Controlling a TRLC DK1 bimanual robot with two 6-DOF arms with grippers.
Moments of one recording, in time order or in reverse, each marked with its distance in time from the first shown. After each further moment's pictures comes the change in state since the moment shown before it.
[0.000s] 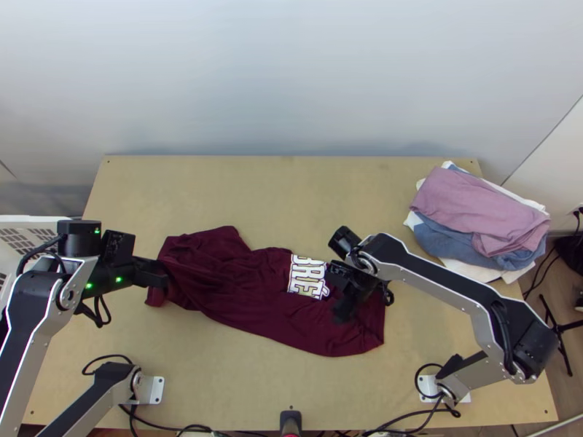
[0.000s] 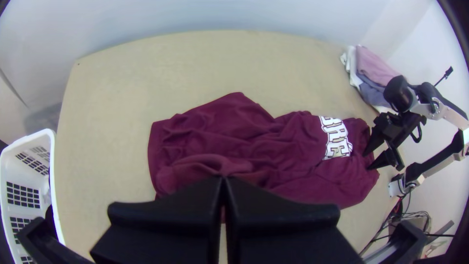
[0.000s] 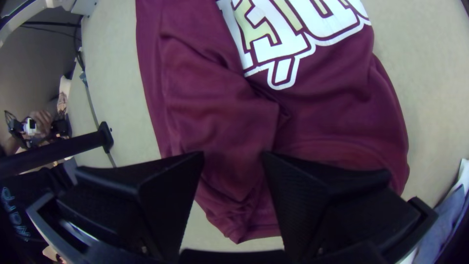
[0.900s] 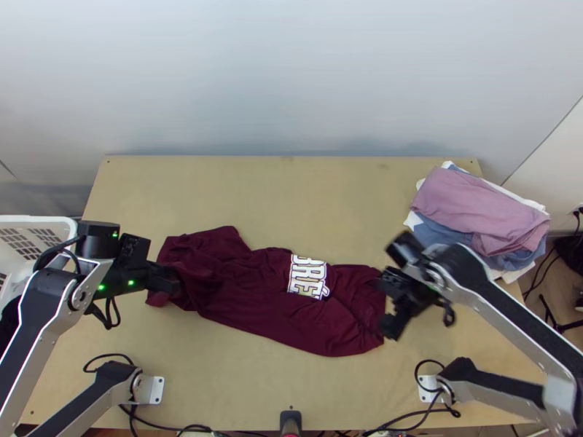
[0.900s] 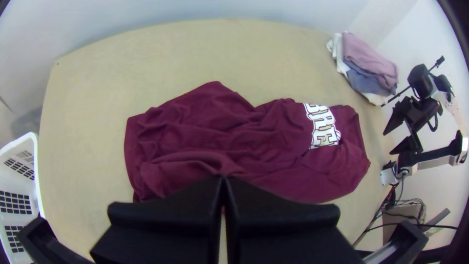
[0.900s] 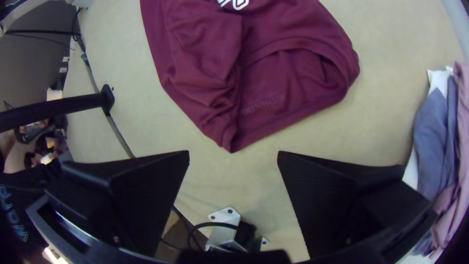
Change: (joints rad) left arm -0.100 0.019 -0.022 0.011 0.018 -0.044; right arm -0.135 -0.387 -0.080 -0.311 0.113 -0.033
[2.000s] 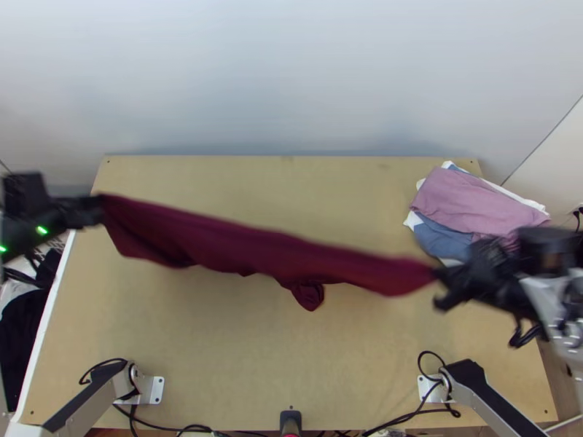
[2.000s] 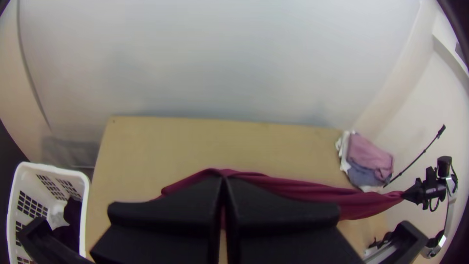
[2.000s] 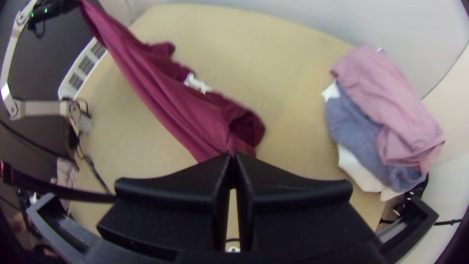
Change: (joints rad) left arm 0.424 0.120 0.506 -0.071 0.179 0.039; right arm -0.333 -0.417 0.215 0.026 -0.026 0.172
